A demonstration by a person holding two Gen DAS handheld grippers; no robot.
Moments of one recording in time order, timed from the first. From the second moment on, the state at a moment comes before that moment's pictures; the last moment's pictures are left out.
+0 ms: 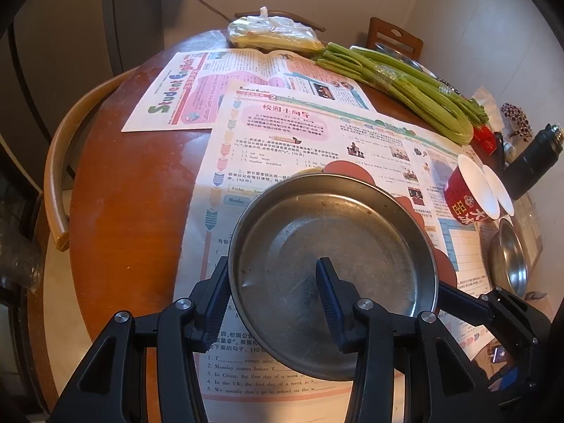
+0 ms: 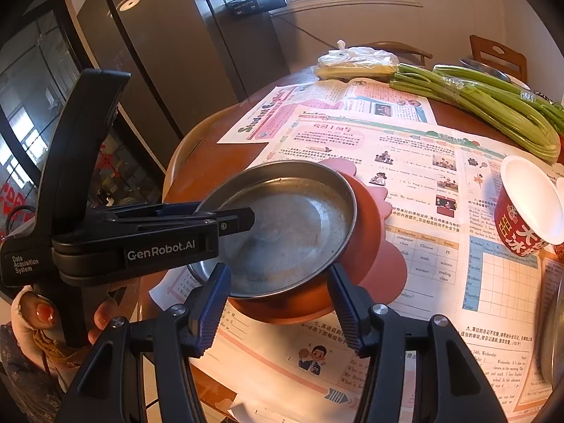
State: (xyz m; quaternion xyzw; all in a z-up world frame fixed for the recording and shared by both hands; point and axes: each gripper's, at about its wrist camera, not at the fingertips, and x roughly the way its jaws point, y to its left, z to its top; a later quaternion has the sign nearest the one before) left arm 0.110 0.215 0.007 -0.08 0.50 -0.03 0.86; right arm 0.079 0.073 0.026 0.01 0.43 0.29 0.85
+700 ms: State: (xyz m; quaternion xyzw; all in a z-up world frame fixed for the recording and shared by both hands) left arm 0.094 0.239 0.018 -0.13 0.48 -0.03 0.87; right arm 0.074 0.056 0.038 0.01 0.42 0.28 0.87
